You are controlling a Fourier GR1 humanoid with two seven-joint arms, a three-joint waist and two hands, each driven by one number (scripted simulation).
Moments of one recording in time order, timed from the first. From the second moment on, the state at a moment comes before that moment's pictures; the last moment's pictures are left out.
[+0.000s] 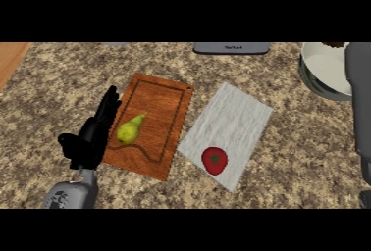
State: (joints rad) left arm -0.14 0.07 -0.08 -1.54 -0.04 0.08 0.08; right arm -1.02 -0.34 -0.19 -1.23 0.76 -0.05 0.56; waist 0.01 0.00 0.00
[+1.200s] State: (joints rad) left arm -0.17 0.06 -0.07 -1.53 -0.05 0.07 0.08; right arm -1.01 -0.63 -0.33 -0.39 0.88 -0.32 0.08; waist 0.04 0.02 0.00
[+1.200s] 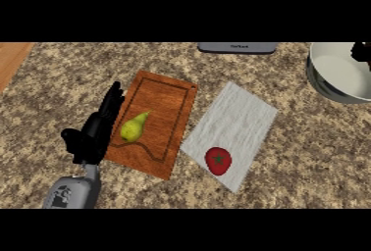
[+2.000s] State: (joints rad) left arm -0.16 0.06 -0.07 -1.53 -0.04 0.06 0.07; right arm -0.97 -0.65 -0.56 -0.27 0.62 -0.22 -0.29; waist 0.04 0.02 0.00
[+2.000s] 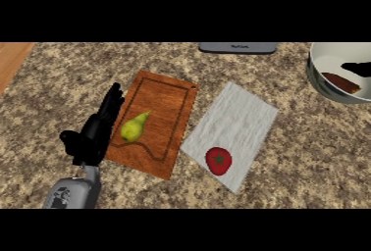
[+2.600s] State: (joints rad) left arm -0.15 0.07 -0.05 -1.54 -0.05 0.06 0.07; right arm -0.97 -0.74 -0.70 -0.29 0.42 -0.11 -0.31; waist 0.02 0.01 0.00
